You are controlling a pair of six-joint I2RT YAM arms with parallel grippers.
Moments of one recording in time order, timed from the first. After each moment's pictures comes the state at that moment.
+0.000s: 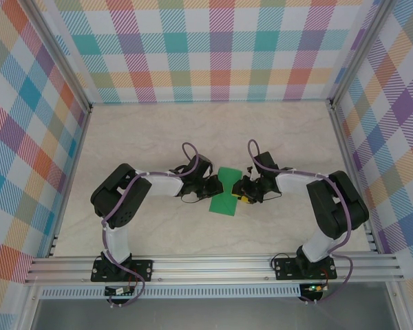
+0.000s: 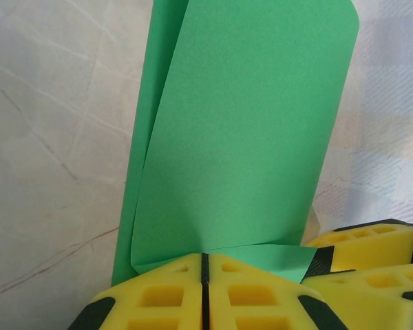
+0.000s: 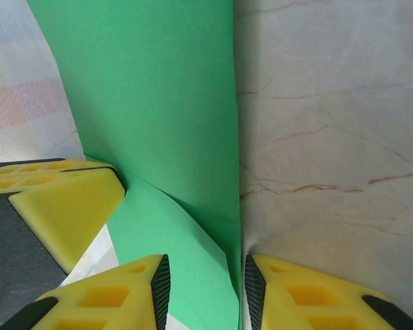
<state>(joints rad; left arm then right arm) -0.71 1.90 0.98 0.02 0.37 -0.92 0.43 1.65 0.76 -0.26 -0.56 0.79</state>
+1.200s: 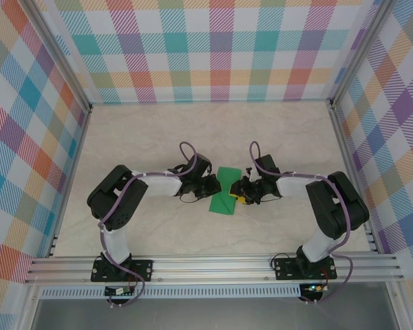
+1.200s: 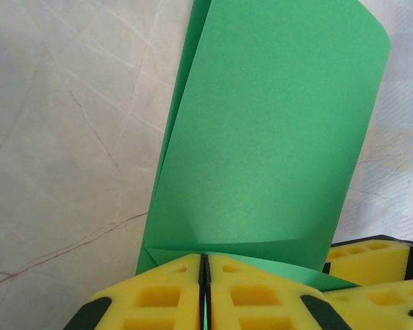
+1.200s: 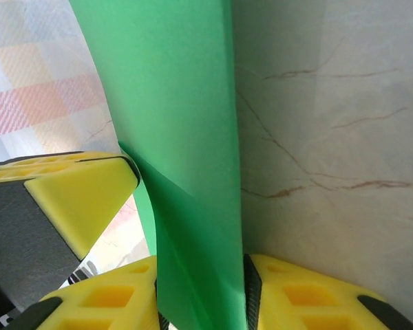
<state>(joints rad) -0.71 1.86 0.98 -0.03 0.32 -0.94 0.43 1.65 0.70 -0.11 -0.65 0.87</state>
